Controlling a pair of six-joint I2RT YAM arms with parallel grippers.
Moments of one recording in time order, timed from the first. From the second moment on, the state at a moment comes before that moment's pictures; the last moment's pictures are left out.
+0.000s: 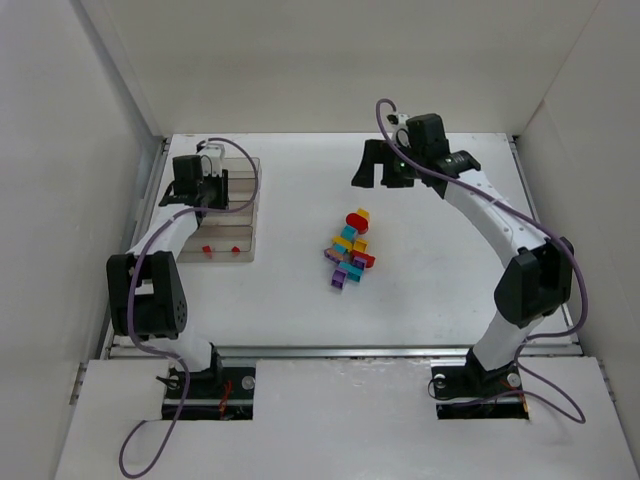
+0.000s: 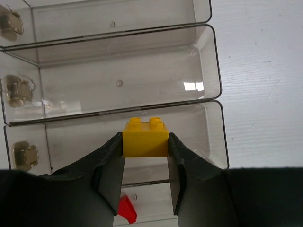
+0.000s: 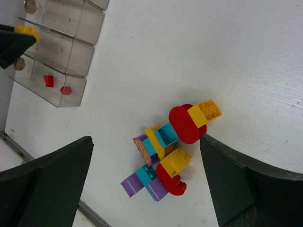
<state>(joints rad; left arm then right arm) 0.04 1.59 1.09 -0.17 0.13 0.10 0.38 1.71 1.61 -0.54 -0.32 0.34</state>
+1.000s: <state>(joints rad) 0.10 1.66 1.09 -0.22 0.17 0.08 0.37 1.72 1.67 -0.59 -0.28 0.32</state>
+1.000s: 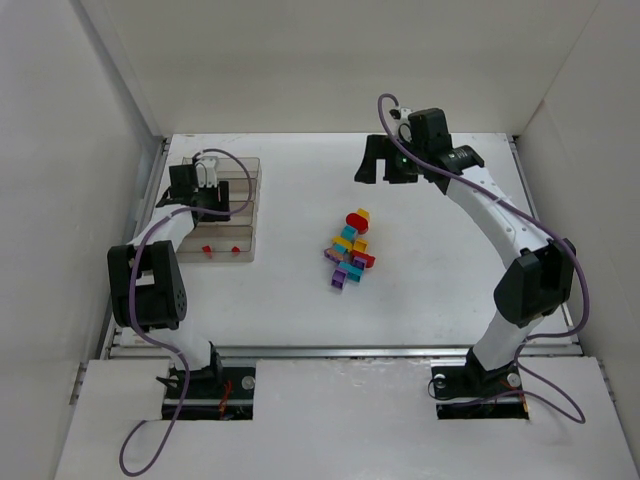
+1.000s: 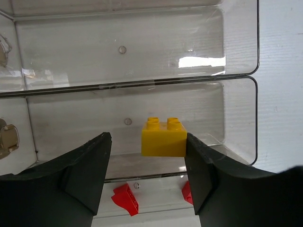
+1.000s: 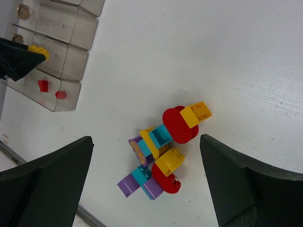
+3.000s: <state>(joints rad) -0.44 1.44 1.15 -0.36 0.24 0.51 0.37 1.95 1.60 -0.60 -0.28 0.39</state>
